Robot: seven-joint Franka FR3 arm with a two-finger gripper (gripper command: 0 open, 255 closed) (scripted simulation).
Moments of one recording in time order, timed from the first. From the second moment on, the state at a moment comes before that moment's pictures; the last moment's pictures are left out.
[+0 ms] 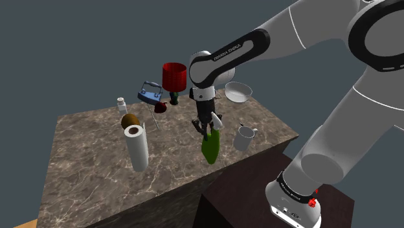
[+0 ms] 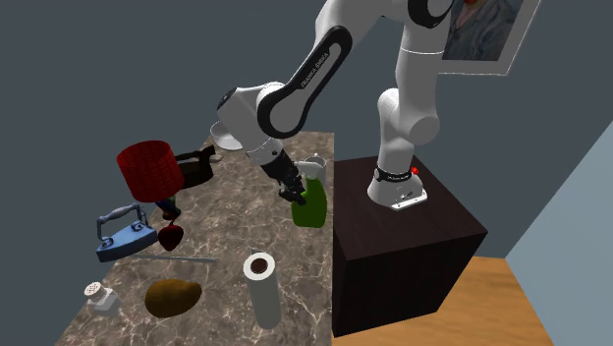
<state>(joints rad) -0.01 0.00 0.19 -2.34 0.24 1.86 0.36</state>
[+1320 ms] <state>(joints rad) -0.02 -0.10 0.18 -2.27 0.24 1.69 0.38</state>
